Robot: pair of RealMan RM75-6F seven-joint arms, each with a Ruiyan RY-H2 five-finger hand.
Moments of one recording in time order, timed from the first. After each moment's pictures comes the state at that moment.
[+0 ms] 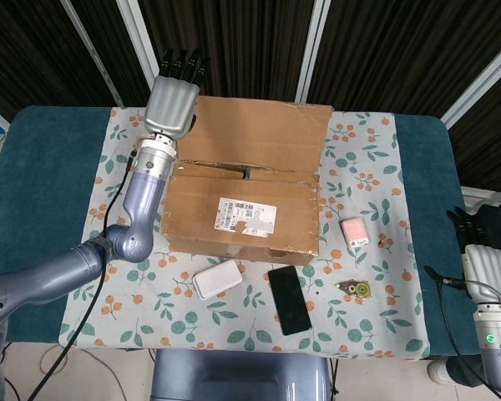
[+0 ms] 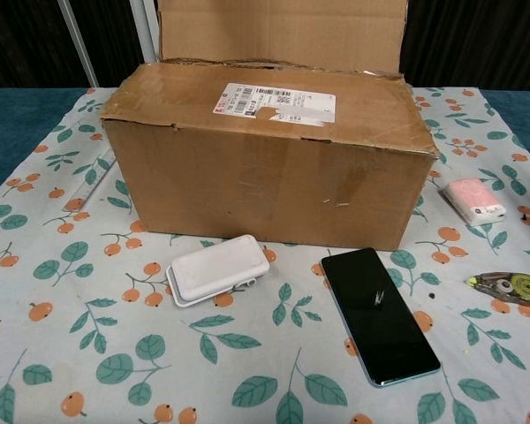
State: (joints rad) left arm -1.24 -1.52 -0.48 -1.11 0.74 0.95 0.79; right arm 0.19 -1.20 0.16 -1.47 -1.36 1.36 0.19
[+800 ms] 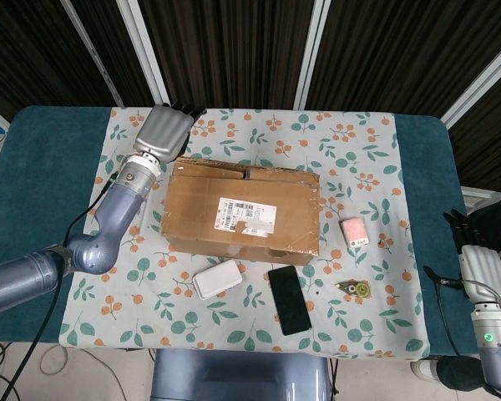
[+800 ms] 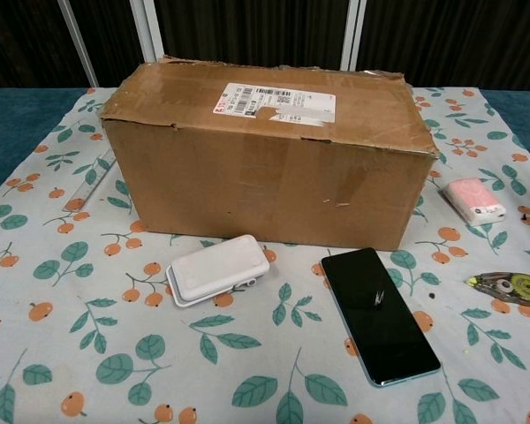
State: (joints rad) left arm -1.17 -1.28 -0.36 -1.41 0.66 0.74 0.70; right arm 0.20 -1.19 0.16 -1.48 -1.34 1.32 0.18
